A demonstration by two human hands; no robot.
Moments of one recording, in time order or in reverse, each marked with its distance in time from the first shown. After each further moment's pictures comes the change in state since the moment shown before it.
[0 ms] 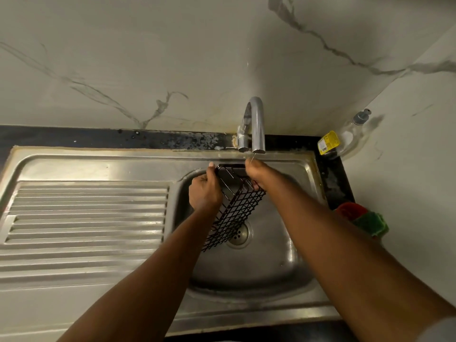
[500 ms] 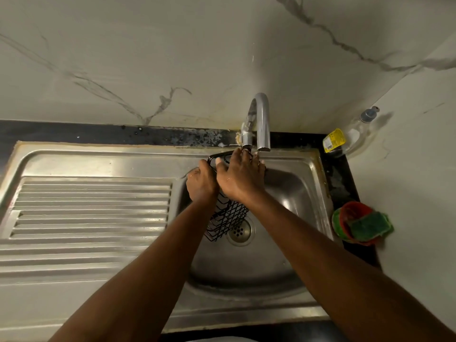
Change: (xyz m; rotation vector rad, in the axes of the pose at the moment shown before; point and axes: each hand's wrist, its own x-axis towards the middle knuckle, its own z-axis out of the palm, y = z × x) left_hand 0.016 0.009 -0.009 -0.176 0.038 -0.109; right_hand -0.034 -0.005 0.051 -0.427 0.252 -0.369
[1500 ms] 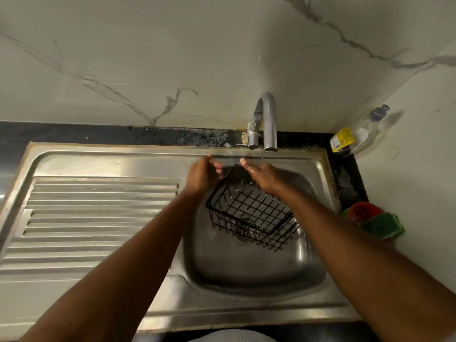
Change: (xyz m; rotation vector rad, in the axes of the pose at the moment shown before) left_hand 0.019 0.010 -0.038 -0.192 -0.542 0.089; right_hand 0.039 0.073 0.001 0.480 -0.232 0.040
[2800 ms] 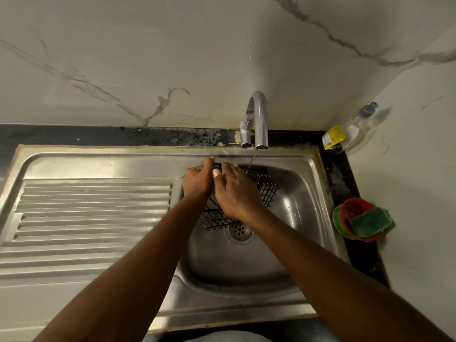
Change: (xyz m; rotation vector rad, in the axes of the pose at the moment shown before) left_hand 0.001 -0.016 0.018 0.292 0.268 -0.055; right_hand -0.070 -0.049 0.061 -0.368 0.149 -0.183
